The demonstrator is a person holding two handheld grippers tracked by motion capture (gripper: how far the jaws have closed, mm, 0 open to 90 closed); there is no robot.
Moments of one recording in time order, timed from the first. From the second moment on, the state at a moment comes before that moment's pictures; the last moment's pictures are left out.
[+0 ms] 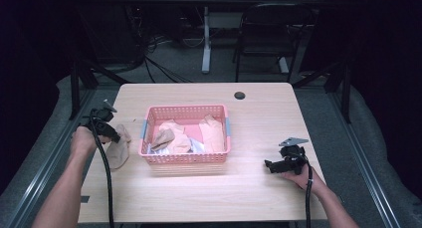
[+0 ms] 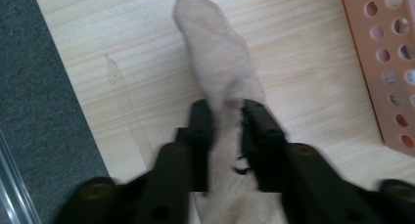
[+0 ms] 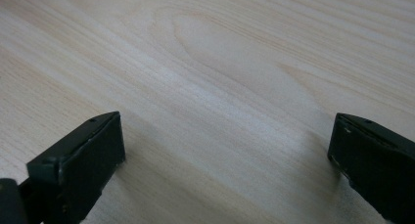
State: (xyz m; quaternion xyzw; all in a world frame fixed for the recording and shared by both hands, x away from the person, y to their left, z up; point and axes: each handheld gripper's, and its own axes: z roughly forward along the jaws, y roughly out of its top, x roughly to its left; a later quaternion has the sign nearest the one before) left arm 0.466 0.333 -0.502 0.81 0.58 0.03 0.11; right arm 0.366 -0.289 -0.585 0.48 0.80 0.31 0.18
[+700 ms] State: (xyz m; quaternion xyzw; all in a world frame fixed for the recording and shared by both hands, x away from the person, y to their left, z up) left arm 0.454 0.323 -0.422 0.82 0.54 0.06 0.15; right arm 0.366 -0.289 -0.585 0.48 0.80 0.31 0.18
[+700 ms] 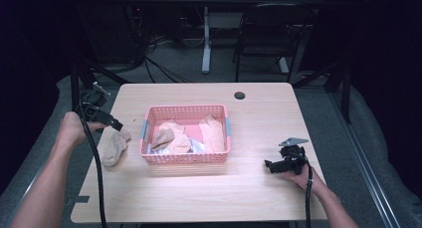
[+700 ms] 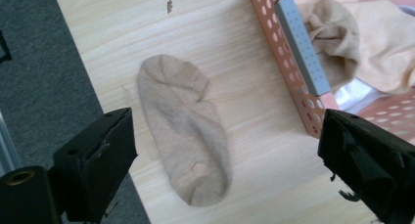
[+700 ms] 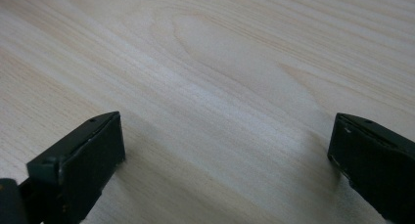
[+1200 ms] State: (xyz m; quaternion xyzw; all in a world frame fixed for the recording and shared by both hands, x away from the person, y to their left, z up) left arm 0.461 0.300 -0.388 0.84 0.52 0.07 0.15; right arm 0.366 -0.289 -0.585 0.48 0.80 0.31 0.18
